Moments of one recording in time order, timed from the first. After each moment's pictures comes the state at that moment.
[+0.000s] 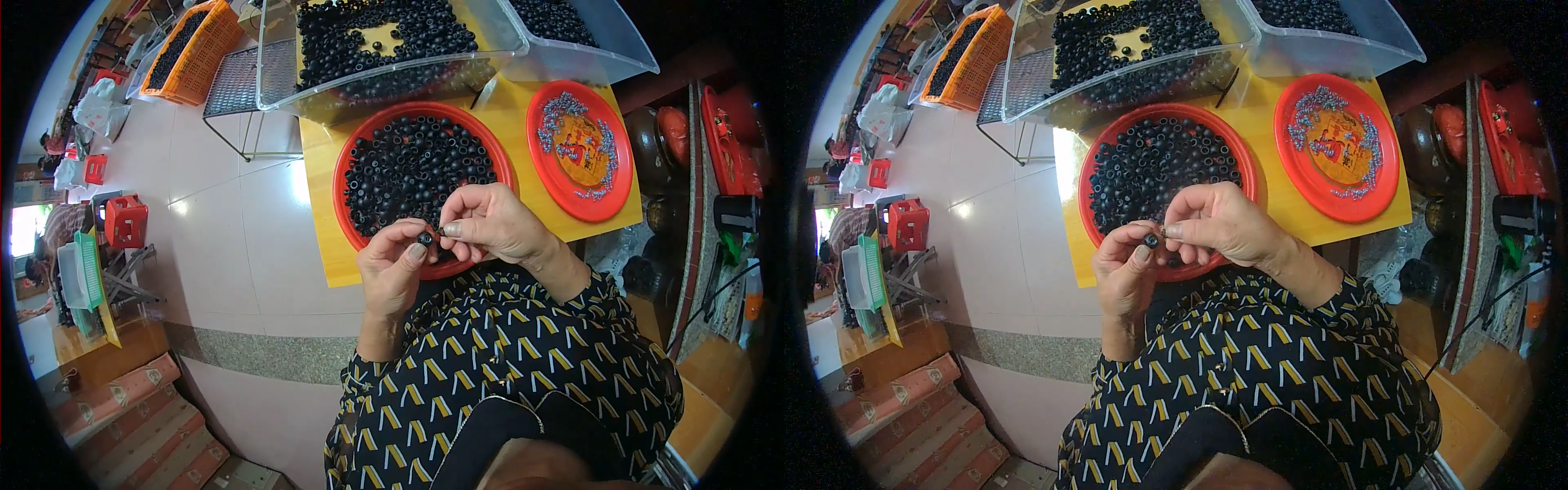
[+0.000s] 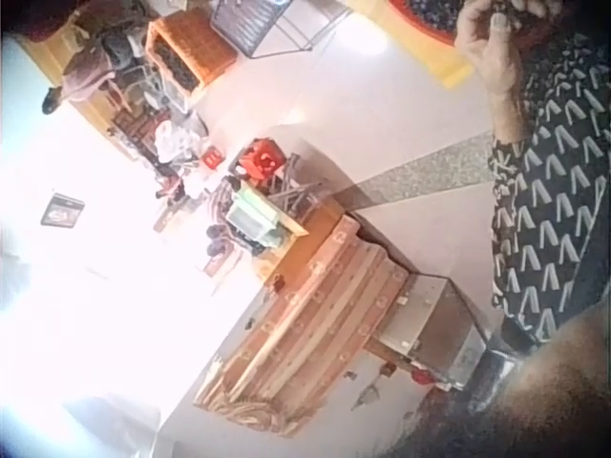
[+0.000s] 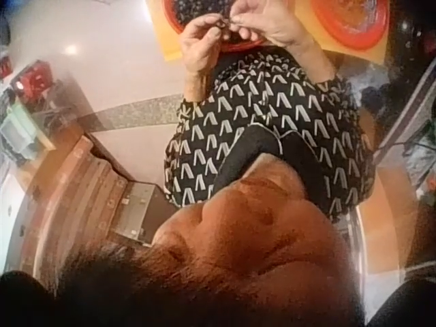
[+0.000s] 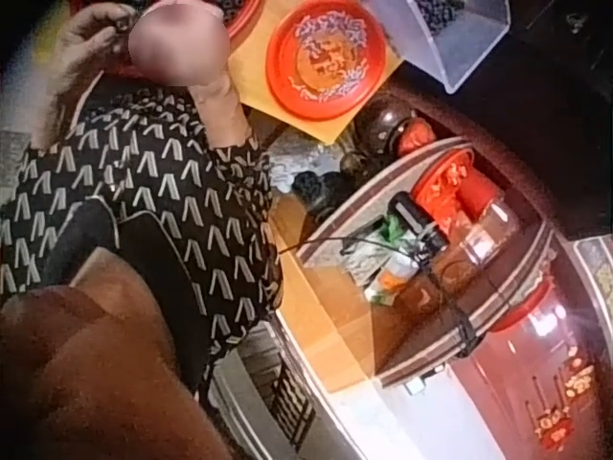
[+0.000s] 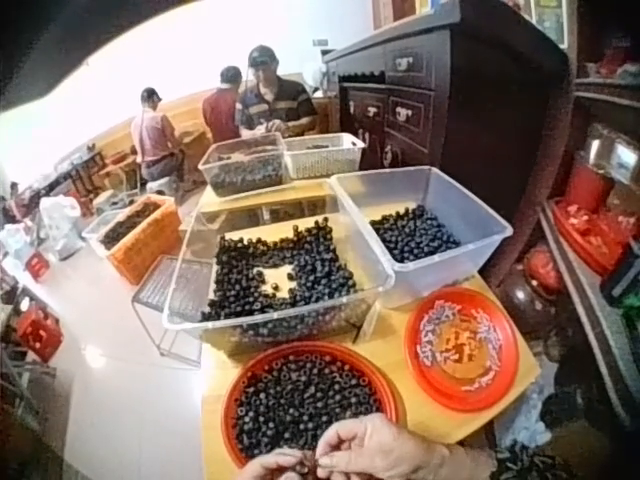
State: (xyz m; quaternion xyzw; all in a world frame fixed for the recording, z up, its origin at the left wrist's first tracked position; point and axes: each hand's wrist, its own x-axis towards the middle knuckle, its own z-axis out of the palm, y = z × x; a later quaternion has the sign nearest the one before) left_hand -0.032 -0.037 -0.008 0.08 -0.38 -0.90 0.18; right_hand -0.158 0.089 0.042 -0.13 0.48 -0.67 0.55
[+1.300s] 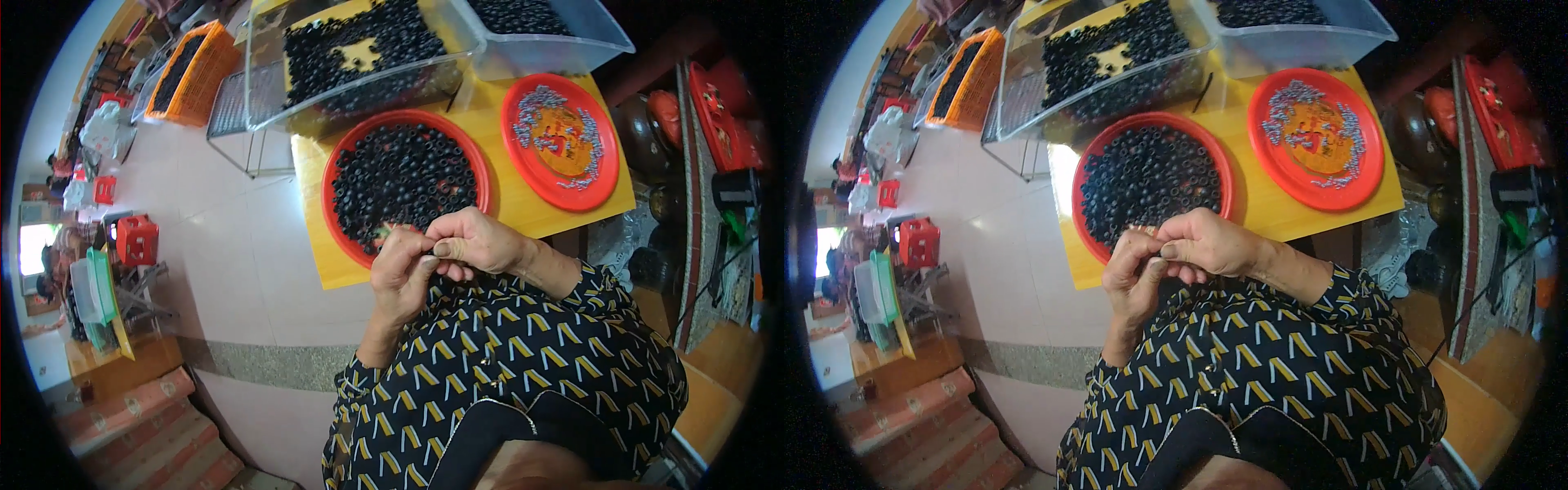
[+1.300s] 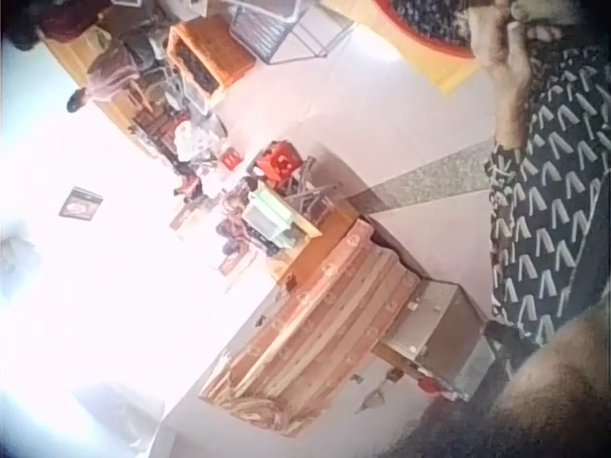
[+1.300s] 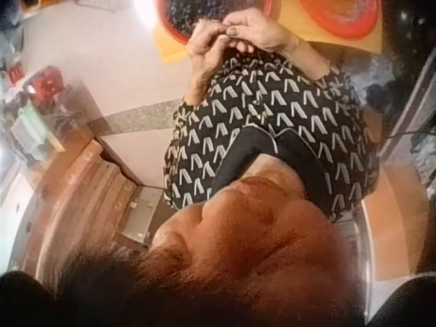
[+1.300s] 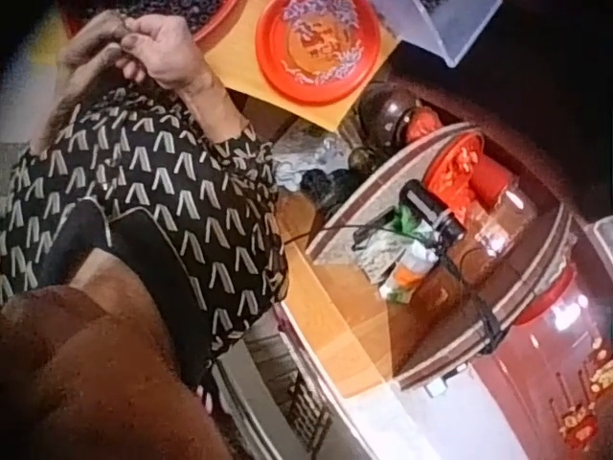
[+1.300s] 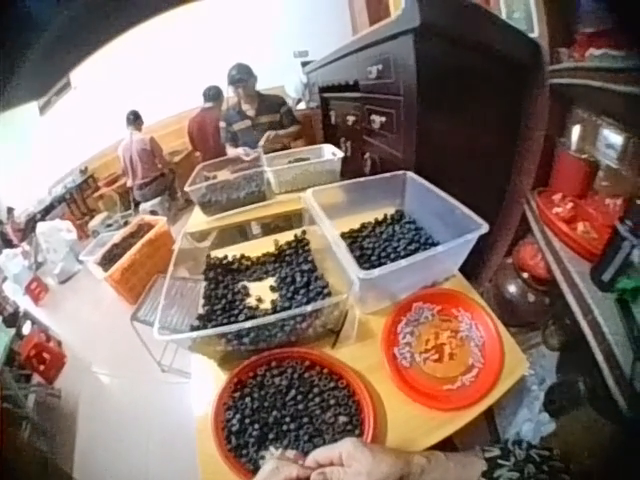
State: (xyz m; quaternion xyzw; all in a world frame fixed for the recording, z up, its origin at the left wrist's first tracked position) left_hand -0.040 -0.017 0.016 -0.02 -0.77 -0.60 0.24; right_hand -0.147 0.112 0.028 -0.24 0.47 -0.62 0.58
